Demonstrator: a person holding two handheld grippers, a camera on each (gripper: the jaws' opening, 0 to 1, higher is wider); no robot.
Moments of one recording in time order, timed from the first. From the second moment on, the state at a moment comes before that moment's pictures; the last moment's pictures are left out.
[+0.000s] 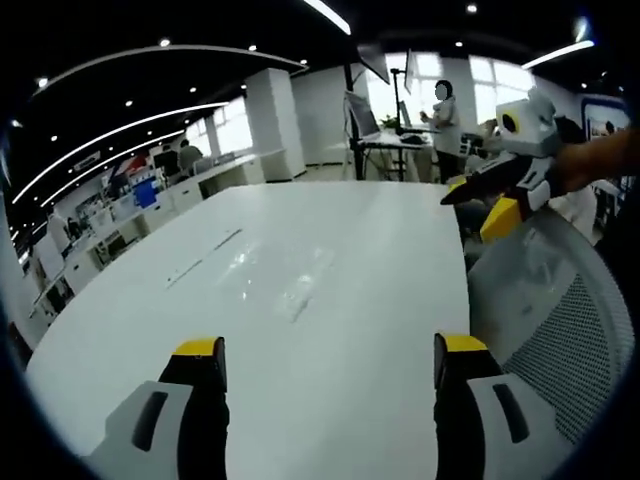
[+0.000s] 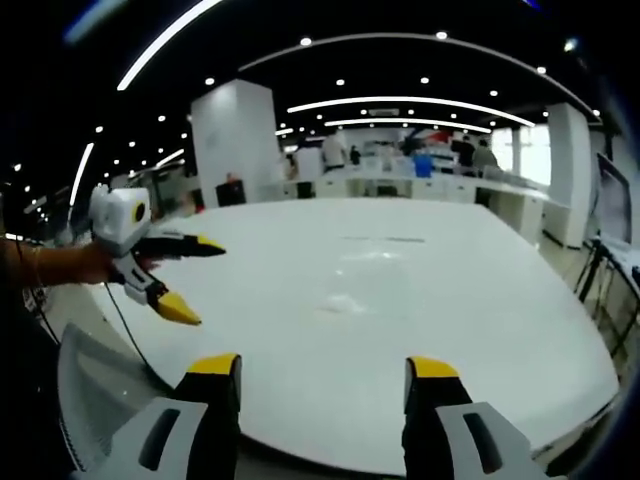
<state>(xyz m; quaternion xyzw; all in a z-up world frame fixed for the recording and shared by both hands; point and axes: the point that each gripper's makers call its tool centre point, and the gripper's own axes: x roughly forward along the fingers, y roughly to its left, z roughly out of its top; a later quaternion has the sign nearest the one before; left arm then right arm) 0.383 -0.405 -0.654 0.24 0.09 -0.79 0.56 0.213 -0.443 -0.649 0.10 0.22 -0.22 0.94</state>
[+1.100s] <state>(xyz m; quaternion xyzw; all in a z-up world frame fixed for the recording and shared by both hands) 0.417 -0.483 -0.688 0.28 0.10 -0.77 0.56 0.219 -0.448 -0.659 0.12 0.24 -0.22 0.94</state>
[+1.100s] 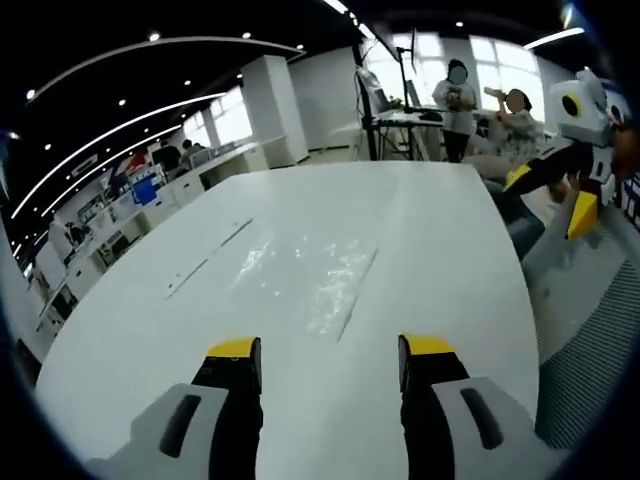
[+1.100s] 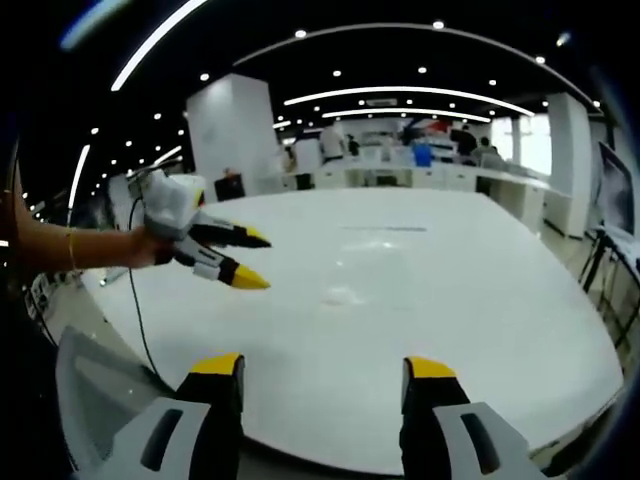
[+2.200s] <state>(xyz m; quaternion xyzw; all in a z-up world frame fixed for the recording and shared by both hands) 0.418 -0.530 -0.740 0.38 0.03 -0.76 0.52 0.223 -0.452 -0.671 0.14 0.25 -0.22 0.93</state>
